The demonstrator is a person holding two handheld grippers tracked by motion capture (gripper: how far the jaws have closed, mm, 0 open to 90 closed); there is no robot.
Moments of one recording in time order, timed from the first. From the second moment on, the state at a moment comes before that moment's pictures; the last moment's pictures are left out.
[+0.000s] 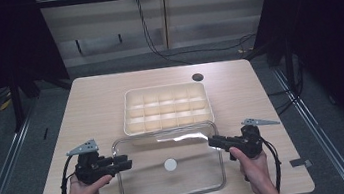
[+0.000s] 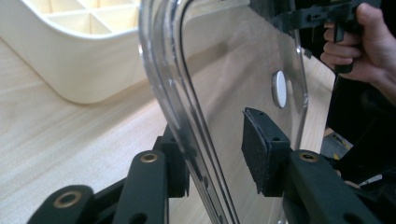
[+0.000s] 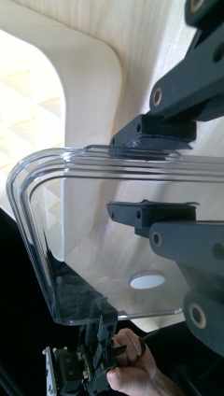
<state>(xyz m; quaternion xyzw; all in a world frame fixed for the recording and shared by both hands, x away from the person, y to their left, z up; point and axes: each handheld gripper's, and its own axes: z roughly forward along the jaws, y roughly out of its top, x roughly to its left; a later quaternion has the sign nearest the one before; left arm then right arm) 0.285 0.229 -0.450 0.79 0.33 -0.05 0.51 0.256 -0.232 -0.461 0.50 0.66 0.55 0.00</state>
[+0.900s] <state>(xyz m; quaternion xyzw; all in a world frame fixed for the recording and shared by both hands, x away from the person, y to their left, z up) 0.288 0.236 -0.430 0.78 0.33 -0.01 0.53 0.256 -0.225 -0.443 0.48 0.67 0.57 0.04</state>
